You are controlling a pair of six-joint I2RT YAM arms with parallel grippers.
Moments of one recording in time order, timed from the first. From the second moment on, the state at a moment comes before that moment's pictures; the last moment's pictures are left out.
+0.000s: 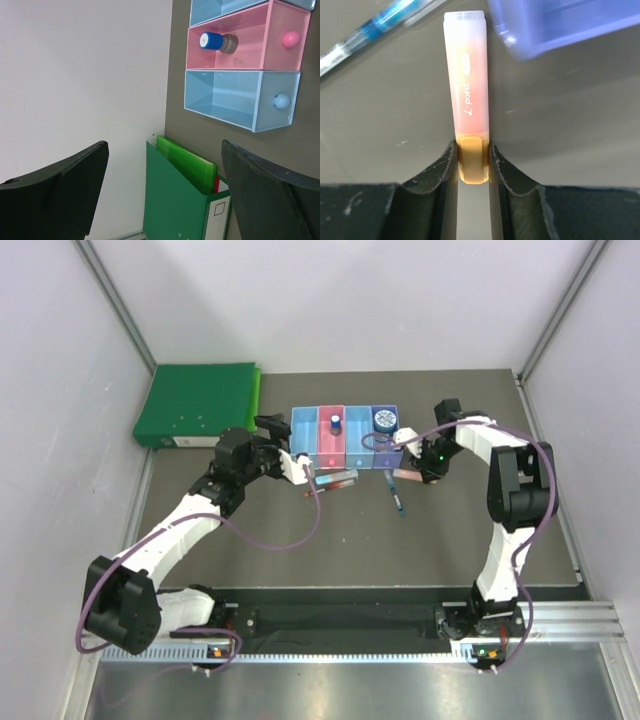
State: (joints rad) left arm -0.40 1.21 0.82 0.10 0.29 1.31; right arm 0.13 1.98 1.41 -0.82 -0.37 -1.17
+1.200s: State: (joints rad) left arm -0.38 1.18 0.79 0.18 0.30 1.31; right arm 0.27 1.66 1.51 -0.57 -0.52 -0.24
